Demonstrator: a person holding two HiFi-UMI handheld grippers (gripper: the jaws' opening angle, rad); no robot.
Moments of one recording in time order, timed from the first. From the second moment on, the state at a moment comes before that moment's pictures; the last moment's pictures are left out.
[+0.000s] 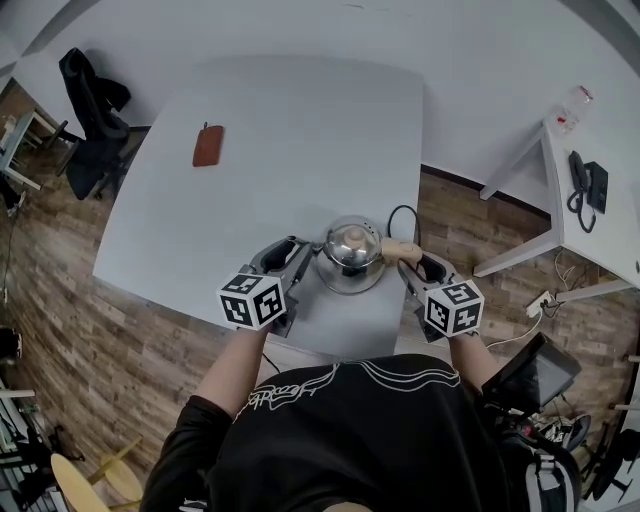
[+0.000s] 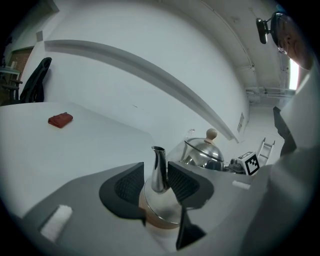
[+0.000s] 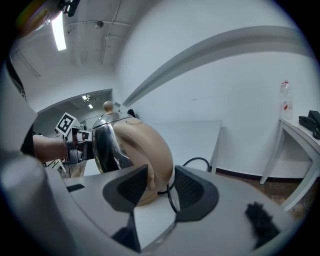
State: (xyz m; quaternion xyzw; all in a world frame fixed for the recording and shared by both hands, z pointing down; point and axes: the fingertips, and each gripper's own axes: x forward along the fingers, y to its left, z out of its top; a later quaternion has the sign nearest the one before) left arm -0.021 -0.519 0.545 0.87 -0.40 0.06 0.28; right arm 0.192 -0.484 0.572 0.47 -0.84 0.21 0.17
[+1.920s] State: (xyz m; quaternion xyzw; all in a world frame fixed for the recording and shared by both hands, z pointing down) left arm 0.036 -0.120 0.414 0.96 -0.15 0.07 0.22; right arm 0.087 -0.120 0.437 0.41 -0.88 0.23 0.05
